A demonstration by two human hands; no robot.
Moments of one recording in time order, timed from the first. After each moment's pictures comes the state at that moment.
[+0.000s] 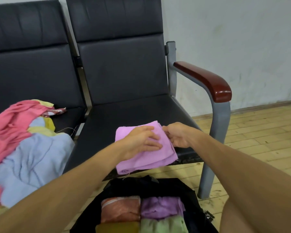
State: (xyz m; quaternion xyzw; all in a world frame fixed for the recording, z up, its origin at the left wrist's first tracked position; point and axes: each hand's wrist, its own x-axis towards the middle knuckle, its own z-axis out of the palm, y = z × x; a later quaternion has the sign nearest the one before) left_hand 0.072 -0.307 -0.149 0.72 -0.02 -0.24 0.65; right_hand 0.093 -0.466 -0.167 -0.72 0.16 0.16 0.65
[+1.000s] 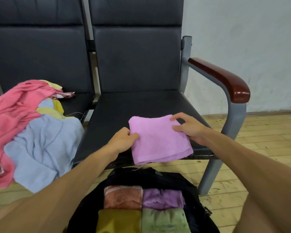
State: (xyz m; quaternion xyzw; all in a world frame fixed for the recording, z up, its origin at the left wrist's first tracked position) left_hand 0.077 -0.222 -0.186 0.90 0.03 -0.11 0.42; right_hand 0.092 -0.461 -0.171 -0.85 0.06 0.07 0.53
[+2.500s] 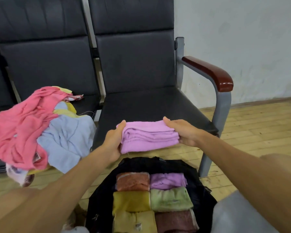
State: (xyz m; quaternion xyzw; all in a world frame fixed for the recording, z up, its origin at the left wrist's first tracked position) left_hand -0.001 -0.188 -0.169 0.63 0.13 -0.11 0.76; right_hand 0.006 -0.427 -0.168 -0.72 0.04 0.16 0.67
